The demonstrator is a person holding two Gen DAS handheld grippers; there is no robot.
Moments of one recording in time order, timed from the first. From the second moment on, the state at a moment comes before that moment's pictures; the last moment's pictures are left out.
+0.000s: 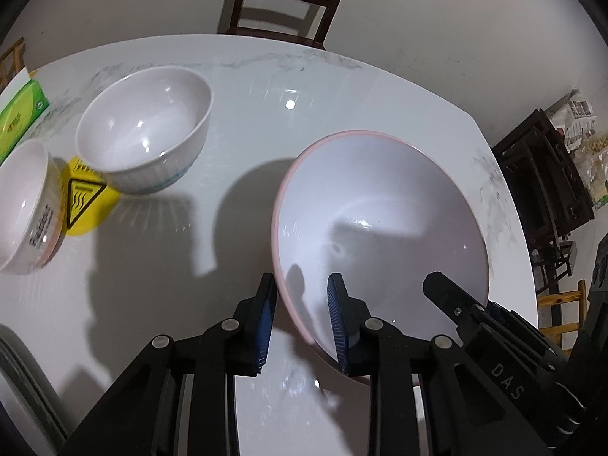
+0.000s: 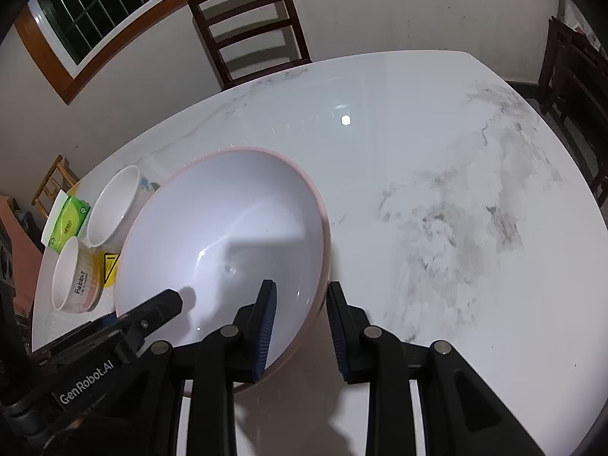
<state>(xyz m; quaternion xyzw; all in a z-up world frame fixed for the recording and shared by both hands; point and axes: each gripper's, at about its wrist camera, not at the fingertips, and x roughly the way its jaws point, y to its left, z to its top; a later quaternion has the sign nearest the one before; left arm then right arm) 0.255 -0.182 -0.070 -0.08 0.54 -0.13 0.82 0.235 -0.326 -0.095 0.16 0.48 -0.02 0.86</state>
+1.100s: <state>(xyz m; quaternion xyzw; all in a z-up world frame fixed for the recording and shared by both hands) 0.131 -0.106 -0.052 -0.09 0.54 -0.12 0.83 0.118 -0.256 -0.078 0.15 0.49 0.02 0.86</state>
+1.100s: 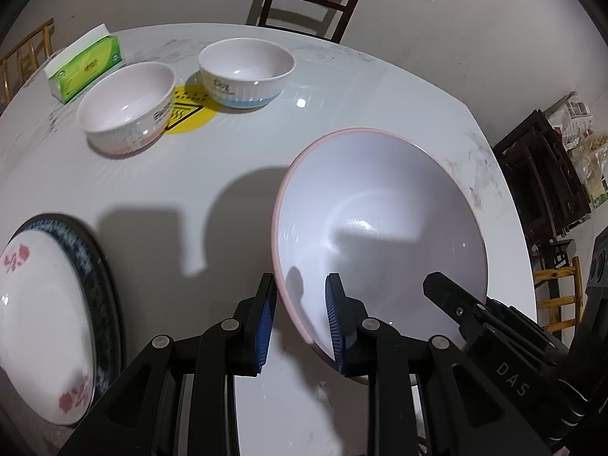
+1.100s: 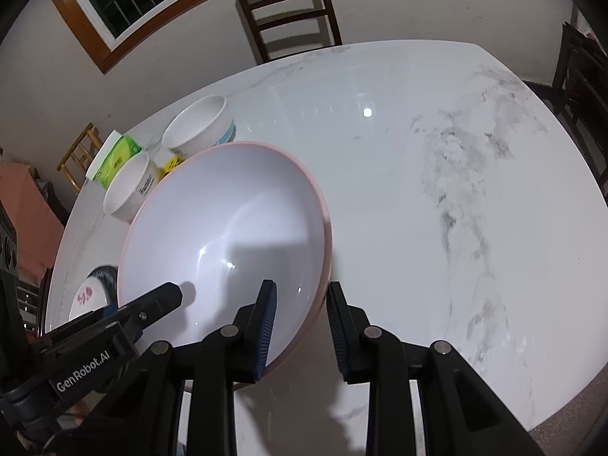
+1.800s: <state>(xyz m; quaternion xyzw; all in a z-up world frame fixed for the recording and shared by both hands) 0.087 -0.083 -0.062 -0.09 0.55 -0.11 0.82 0.083 -0.230 -0.088 0.13 0.50 0.02 0.86</state>
